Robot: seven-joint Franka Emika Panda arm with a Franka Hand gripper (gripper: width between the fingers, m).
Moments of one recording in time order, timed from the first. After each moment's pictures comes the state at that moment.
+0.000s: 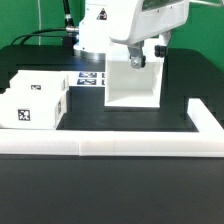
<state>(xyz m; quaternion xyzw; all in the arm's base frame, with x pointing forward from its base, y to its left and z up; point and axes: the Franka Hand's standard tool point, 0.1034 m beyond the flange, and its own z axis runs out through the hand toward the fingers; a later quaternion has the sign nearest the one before) 0.564 0.055 0.114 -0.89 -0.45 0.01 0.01</state>
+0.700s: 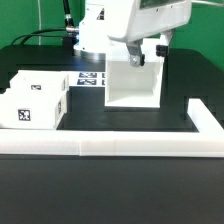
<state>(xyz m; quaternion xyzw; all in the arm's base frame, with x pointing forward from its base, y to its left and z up) 0.552 0.056 0.123 -0.92 -0.38 0.00 0.00</state>
